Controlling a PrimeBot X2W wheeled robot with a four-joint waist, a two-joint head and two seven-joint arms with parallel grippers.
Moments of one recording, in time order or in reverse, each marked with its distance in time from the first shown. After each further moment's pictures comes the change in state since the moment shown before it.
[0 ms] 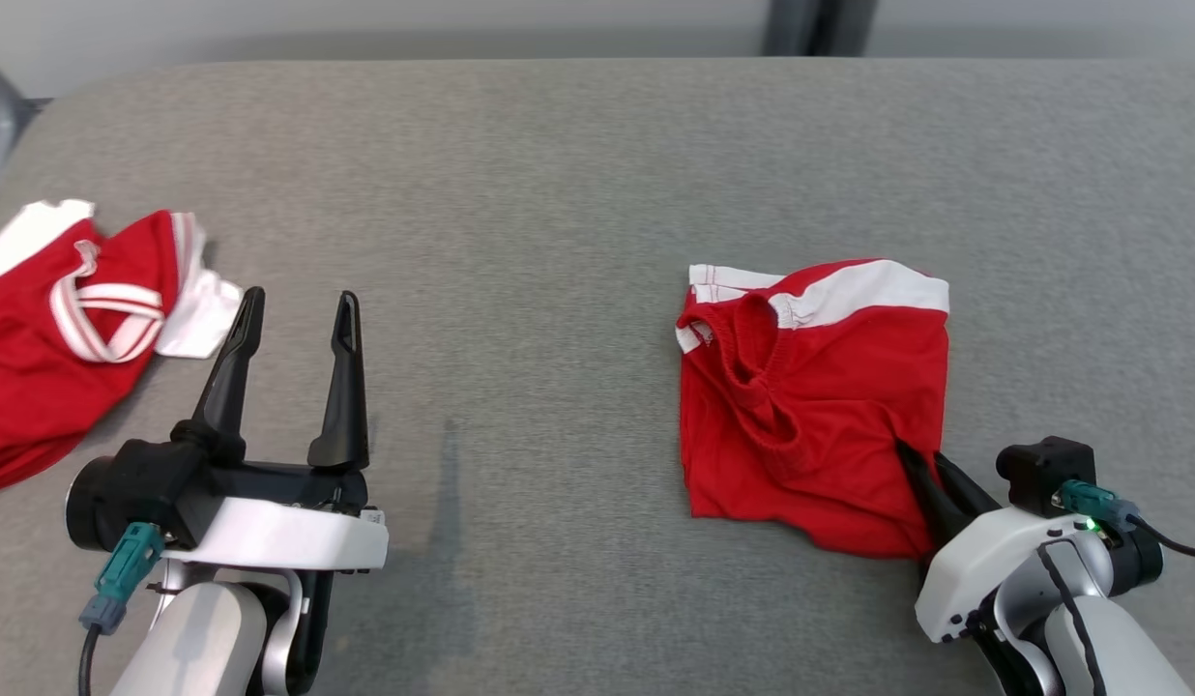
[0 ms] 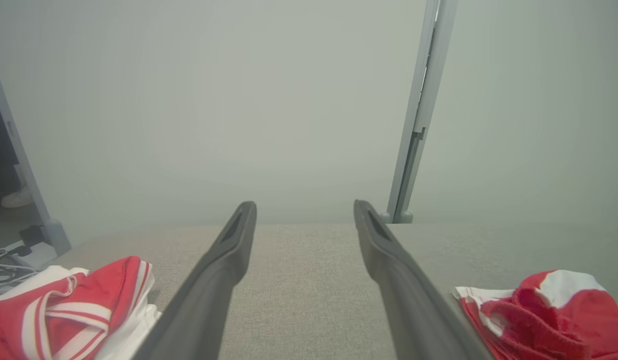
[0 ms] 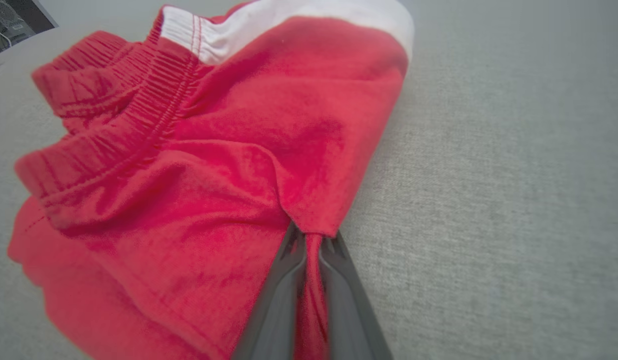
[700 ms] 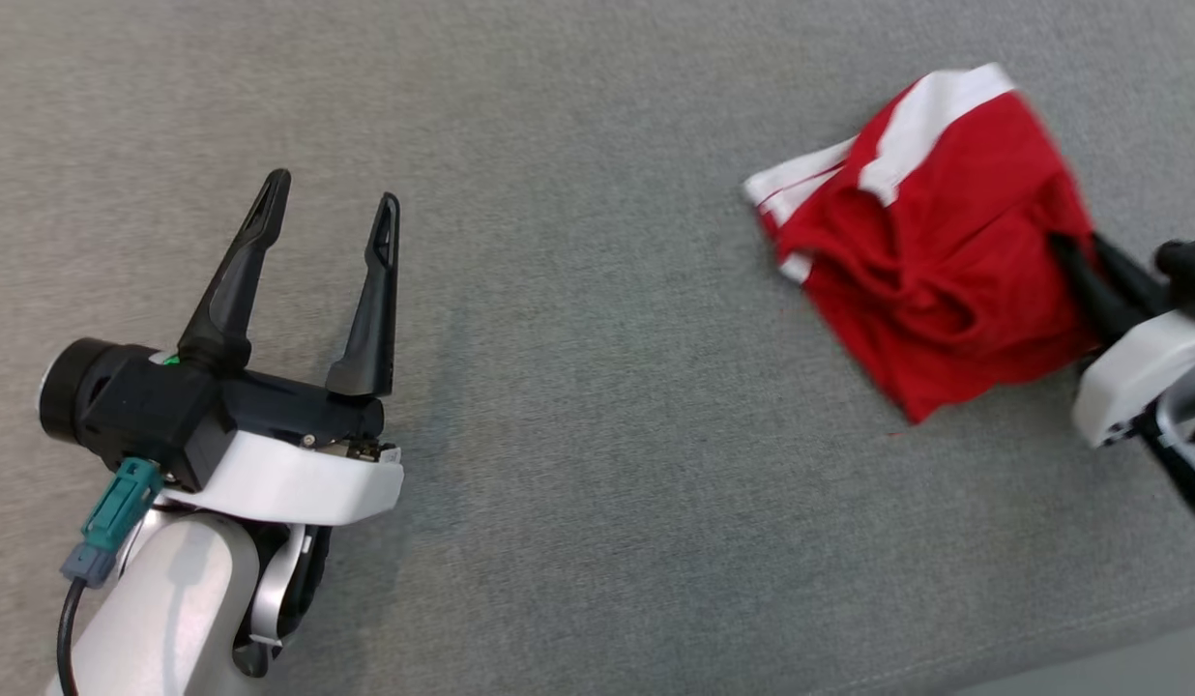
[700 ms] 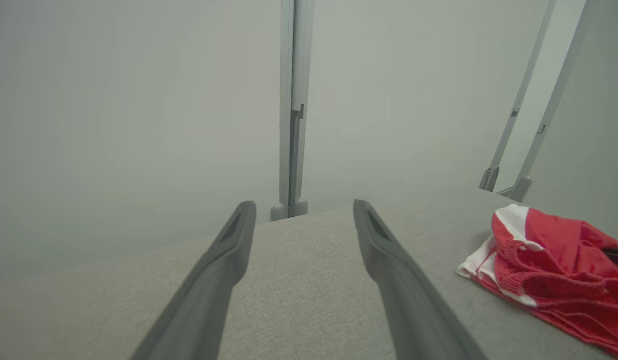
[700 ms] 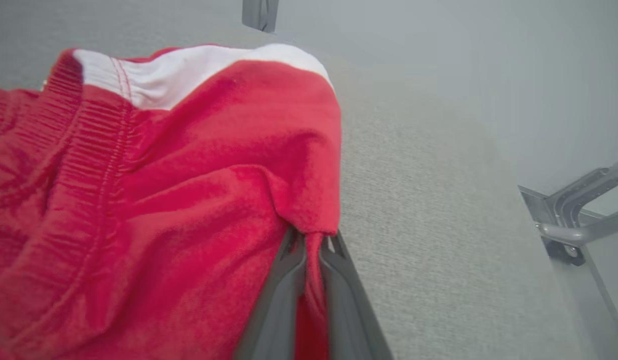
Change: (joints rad) left arm -0.132 0.057 -0.054 -0.139 0.073 -0.014 0.098; right arm -0.391 -0.343 0.271 0.158 0.102 -0.001 -0.169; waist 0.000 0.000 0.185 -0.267
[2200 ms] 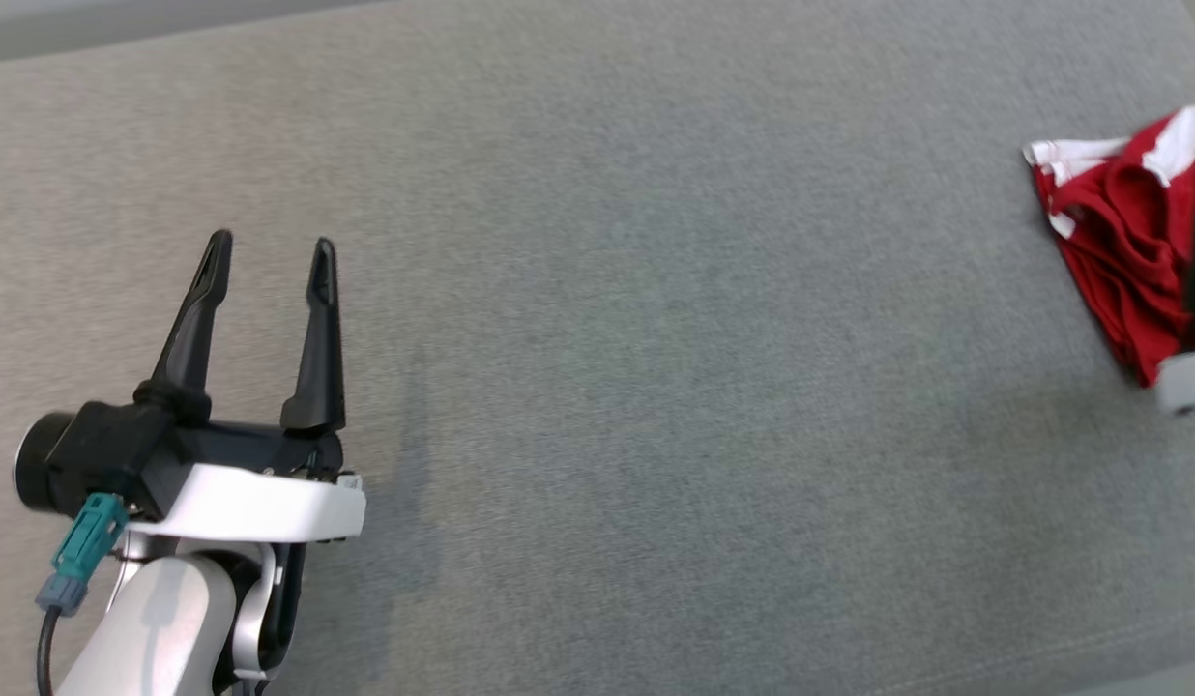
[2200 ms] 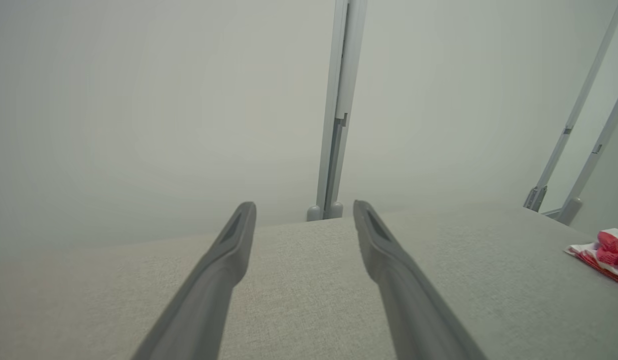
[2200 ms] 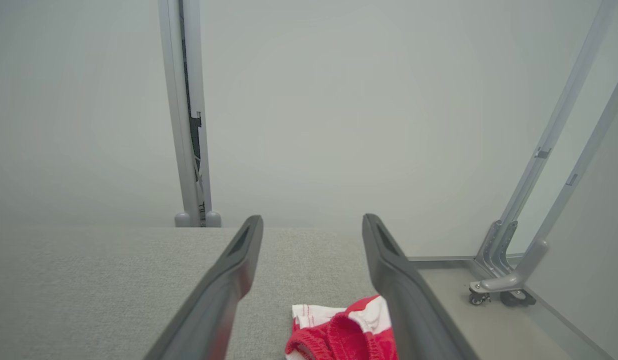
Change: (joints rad) left arm 0.078 0.005 0.046 0.040 -0.051 0.059 -0.035; right arm 0.146 0.151 -0.519 -0.227 -0.102 -0.001 -0.120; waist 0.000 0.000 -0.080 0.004
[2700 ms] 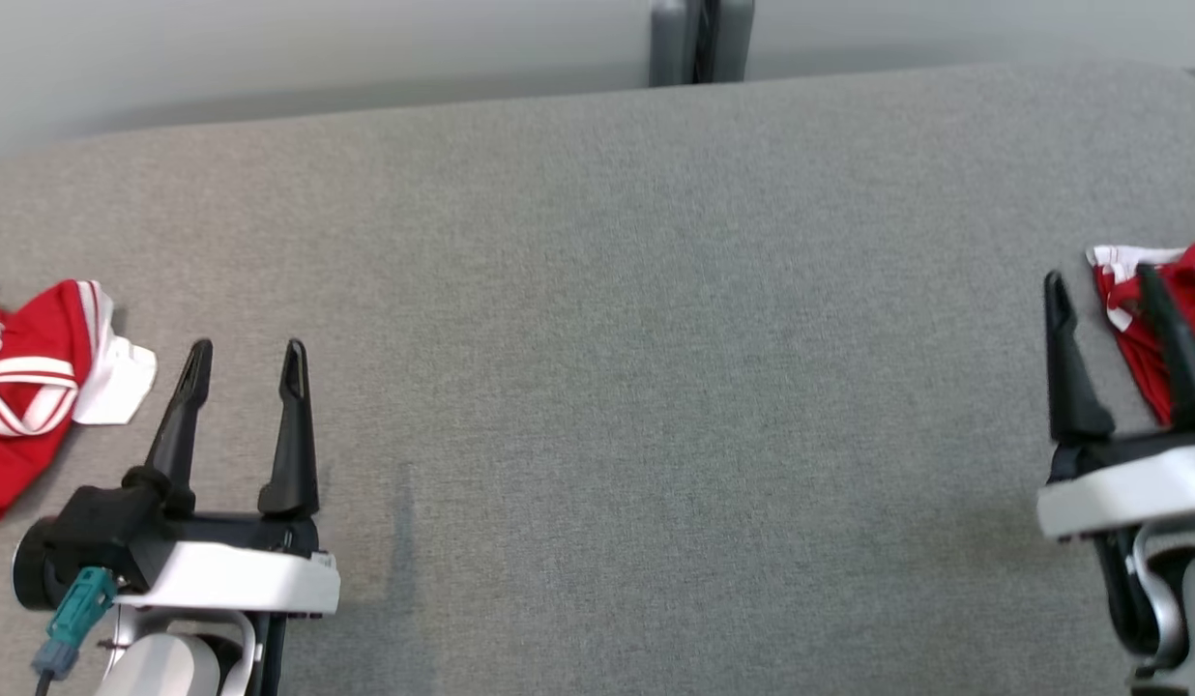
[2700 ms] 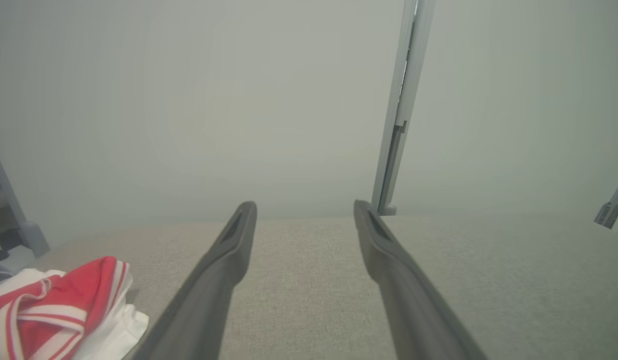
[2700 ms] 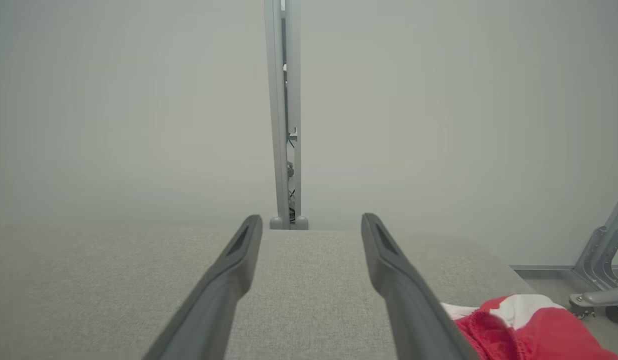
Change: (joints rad) left arm 0.143 0.009 0.040 0.053 -0.053 -0.007 -0.047; right arm 0.253 0.207 -0.011 -0.295 -0.106 0.000 0.152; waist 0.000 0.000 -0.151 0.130
